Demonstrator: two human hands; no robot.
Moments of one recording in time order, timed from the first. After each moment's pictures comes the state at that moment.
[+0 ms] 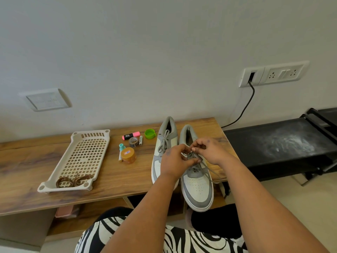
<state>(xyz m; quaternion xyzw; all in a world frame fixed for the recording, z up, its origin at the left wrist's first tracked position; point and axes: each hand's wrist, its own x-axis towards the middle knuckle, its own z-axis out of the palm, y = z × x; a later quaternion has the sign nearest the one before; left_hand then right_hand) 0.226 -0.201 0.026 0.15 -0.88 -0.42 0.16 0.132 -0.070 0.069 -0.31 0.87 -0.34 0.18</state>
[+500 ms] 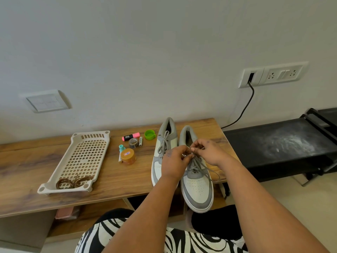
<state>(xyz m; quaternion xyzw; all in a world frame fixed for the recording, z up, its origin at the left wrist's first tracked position) 0.223 -0.198 0.024 0.14 -0.88 -0.40 0.20 0.132 -0.073 0.068 -0.26 0.87 -0.38 0.21</state>
